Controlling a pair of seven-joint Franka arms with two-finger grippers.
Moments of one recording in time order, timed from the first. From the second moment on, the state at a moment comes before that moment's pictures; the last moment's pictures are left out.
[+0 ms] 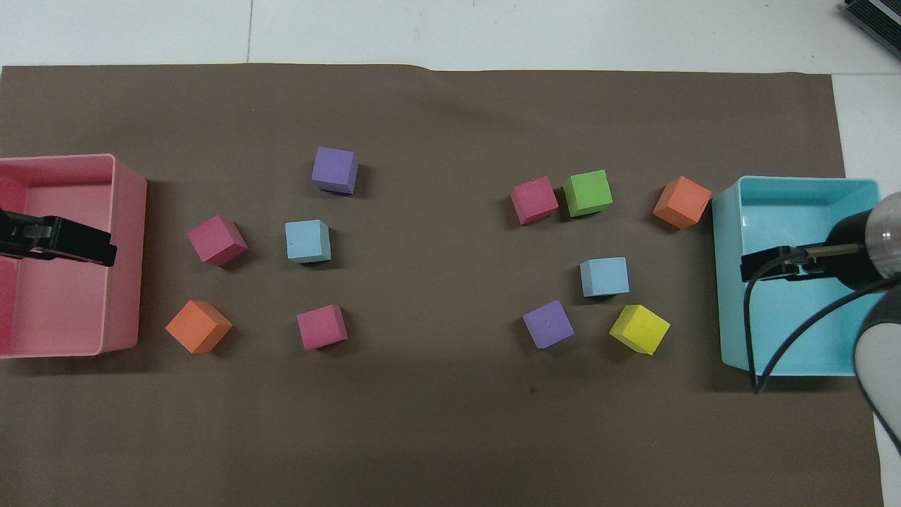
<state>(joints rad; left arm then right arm) -0.15 -0.02 0.03 -1.48 -0.02 1.41 0.03 0.05 -0.12 0.00 -1.82 -0.03 1.67 0.02</state>
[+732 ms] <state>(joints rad) -0.15 -0.02 0.03 -1.48 -0.02 1.41 0.03 0.15 0.02 0.00 -1.98 -0.03 1.97 0.05</state>
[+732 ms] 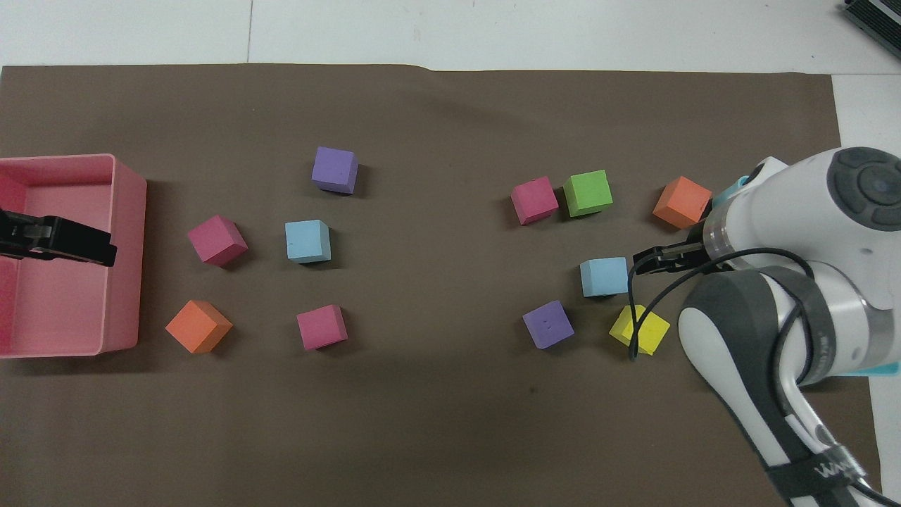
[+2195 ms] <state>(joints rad) -0.15 -0.02 0.03 -1.48 -0.02 1.41 0.03 0.19 0.16 0.00 -2.17 0.03 2.35 0.05</state>
